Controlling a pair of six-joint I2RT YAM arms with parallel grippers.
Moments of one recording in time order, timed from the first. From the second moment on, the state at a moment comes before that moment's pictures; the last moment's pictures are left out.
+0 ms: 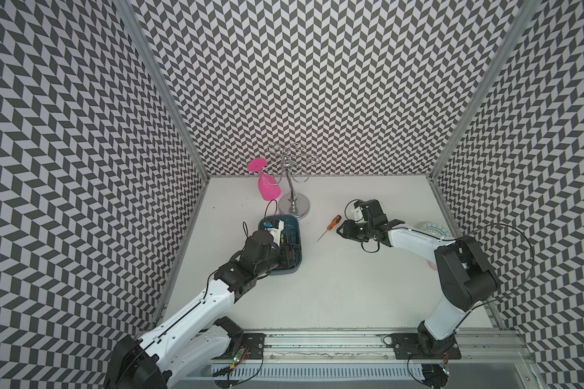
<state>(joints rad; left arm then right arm) -0.59 0.93 0.62 -0.24 0.13 -0.54 0.42 1.75 1.06 -0.18 -0.32 0.59</state>
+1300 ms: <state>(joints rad) -0.60 0.78 0.55 -0.21 0.16 -0.58 0.53 2.24 1.71 -0.57 0.03 0.68</state>
